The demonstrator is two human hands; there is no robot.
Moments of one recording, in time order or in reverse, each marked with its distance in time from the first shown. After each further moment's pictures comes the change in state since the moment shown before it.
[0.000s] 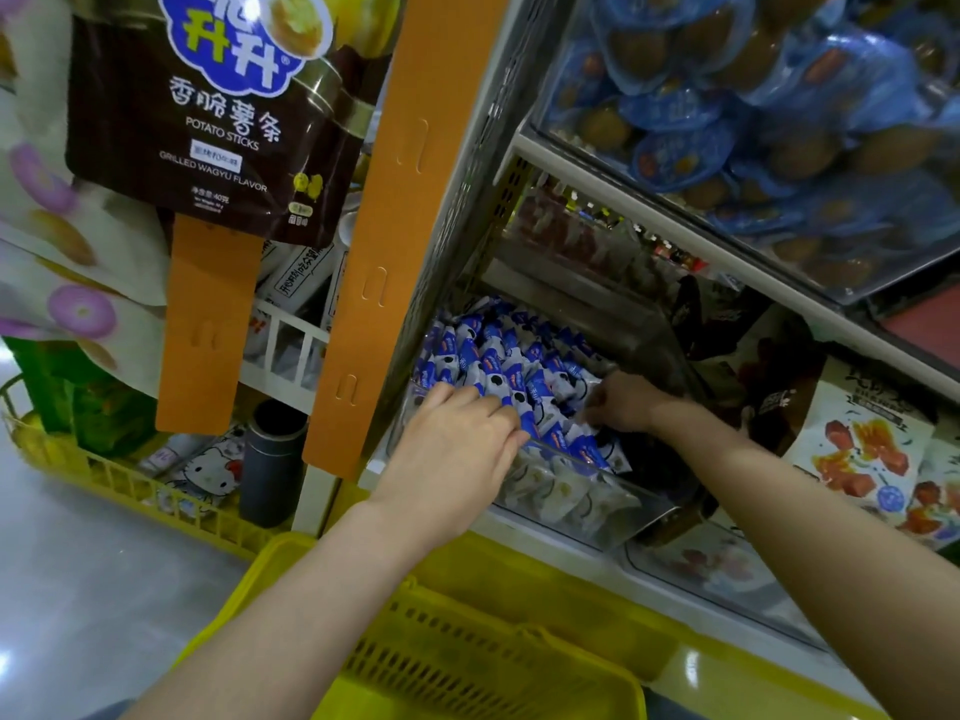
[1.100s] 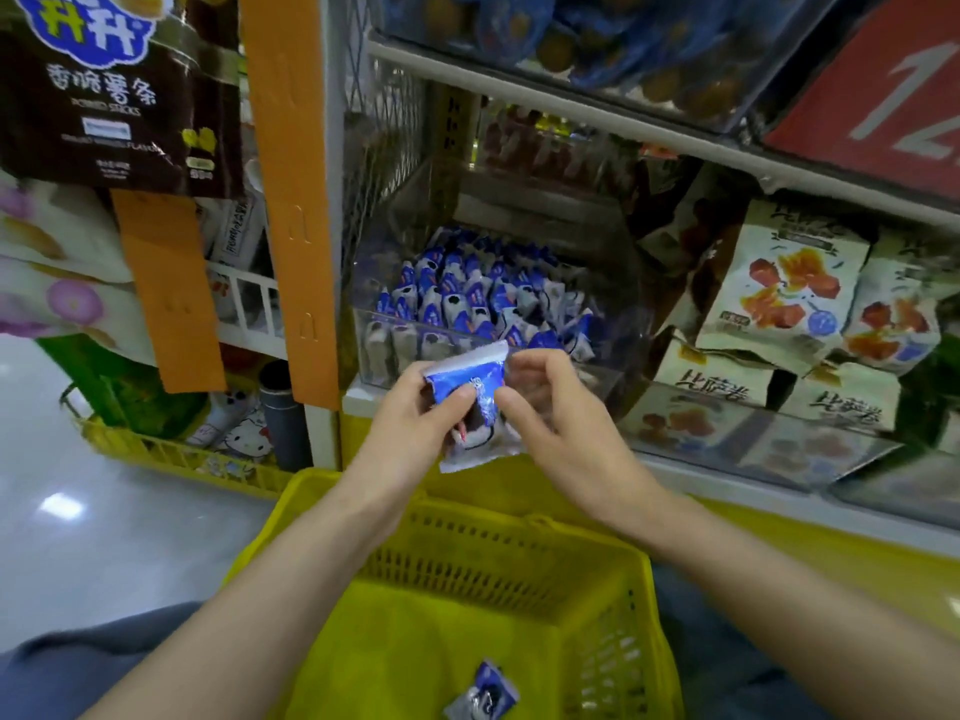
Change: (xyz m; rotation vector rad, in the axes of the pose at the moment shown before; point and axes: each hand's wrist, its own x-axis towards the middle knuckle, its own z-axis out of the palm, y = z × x) left_hand -0.049 0.055 -0.007 -1.231 -0.050 -0.716; right_hand -0.163 -0.025 0.087 0.982 0.372 -0.451
